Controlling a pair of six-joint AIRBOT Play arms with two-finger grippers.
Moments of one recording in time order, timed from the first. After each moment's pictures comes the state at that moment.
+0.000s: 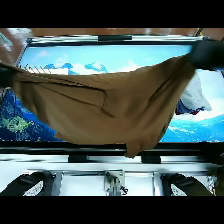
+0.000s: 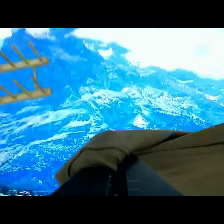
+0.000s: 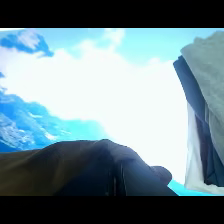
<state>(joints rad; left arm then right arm) -0.22 -0.98 1.61 1.61 -1.36 -1.52 0.26 -1.13 1.79 1.44 -1.39 -1.30</state>
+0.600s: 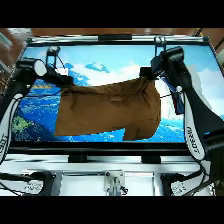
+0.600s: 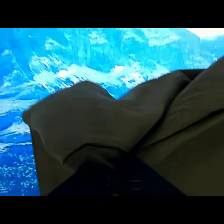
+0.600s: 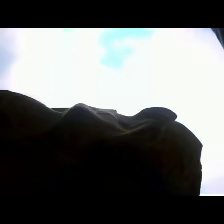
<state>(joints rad) -0.21 -1.58 1.57 1.54 -1.07 -1.61 0.26 -1.72 1.79 1.42 -1.14 -1.27</state>
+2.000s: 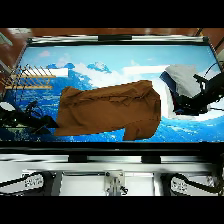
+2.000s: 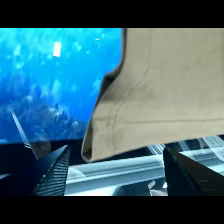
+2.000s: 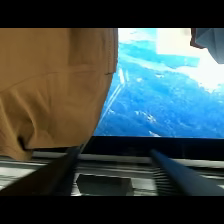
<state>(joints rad) 0.35 -1.36 0.85 1.08 -1.29 -1.30 -0.28 -1.37 1.31 1.86 -1.57 -1.68</state>
